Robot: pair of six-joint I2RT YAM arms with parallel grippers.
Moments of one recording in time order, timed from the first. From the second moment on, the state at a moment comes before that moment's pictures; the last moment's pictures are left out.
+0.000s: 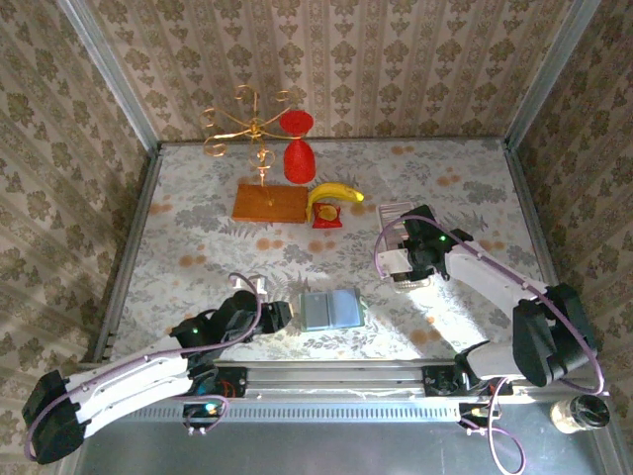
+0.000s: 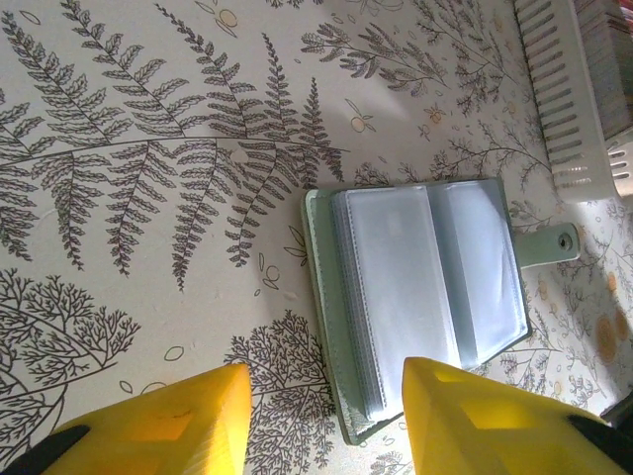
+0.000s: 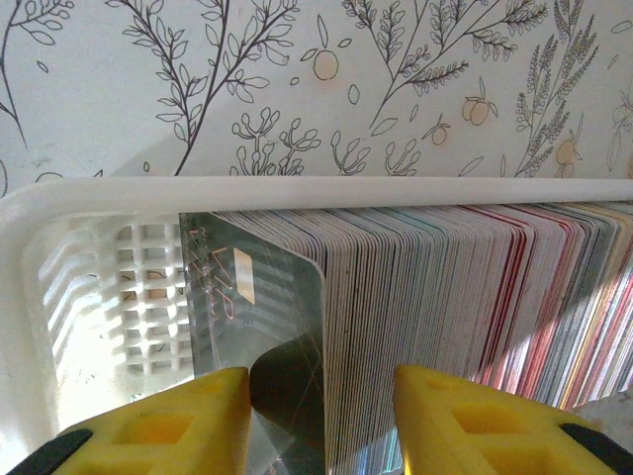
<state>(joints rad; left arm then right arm) -0.99 0.62 0.21 -0.27 -0.07 -0.96 0.37 1.36 0.83 -0.61 0.07 -1.39</state>
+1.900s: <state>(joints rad) -1.09 1.07 0.42 -0.19 -0.09 -0.99 0.82 1.19 0.54 -0.18 -0.22 1.00</state>
